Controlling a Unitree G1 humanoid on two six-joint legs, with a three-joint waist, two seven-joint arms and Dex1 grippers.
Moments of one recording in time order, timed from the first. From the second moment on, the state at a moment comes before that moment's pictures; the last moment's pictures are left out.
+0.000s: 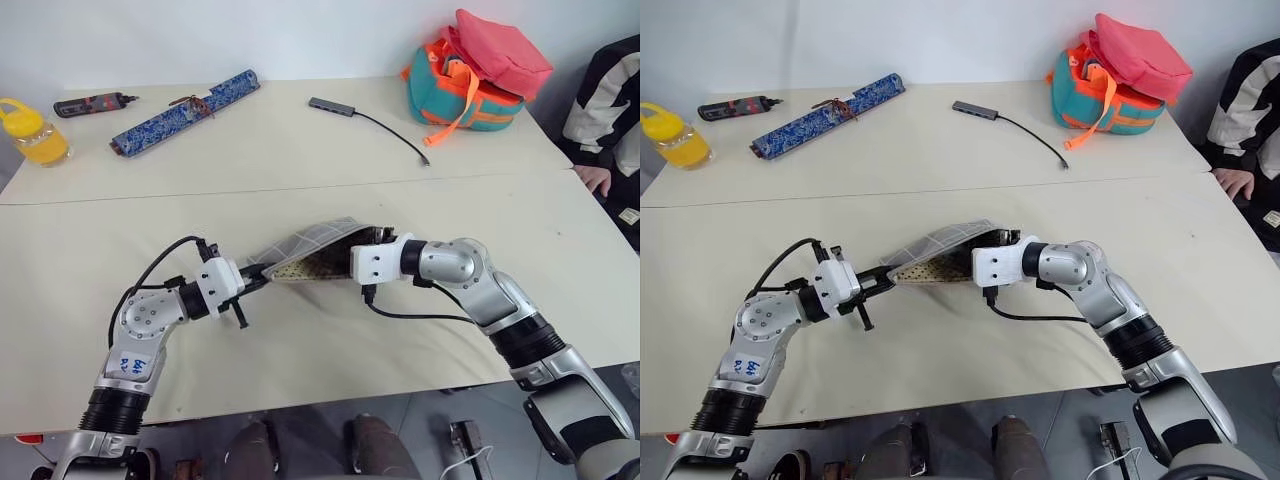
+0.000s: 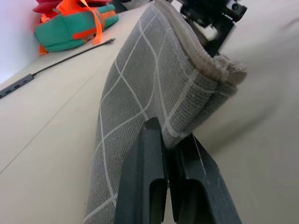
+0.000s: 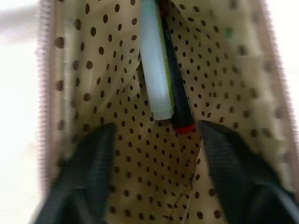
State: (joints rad) left arm -0.26 0.55 -0.01 0.05 -0.20 -0.26 -0.82; right arm -0.70 -0.56 0.40 0.17 -0.29 -0.22 0.77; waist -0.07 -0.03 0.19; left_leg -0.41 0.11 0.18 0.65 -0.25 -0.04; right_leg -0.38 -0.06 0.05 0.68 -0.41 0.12
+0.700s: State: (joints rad) left arm -0.26 0.51 0.01 -0.05 -0.37 0.03 -0.82; right arm -0.71 -0.50 0.38 0.08 -0.16 -0.07 0.91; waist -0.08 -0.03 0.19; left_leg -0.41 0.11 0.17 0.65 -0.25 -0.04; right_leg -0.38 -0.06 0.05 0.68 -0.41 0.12
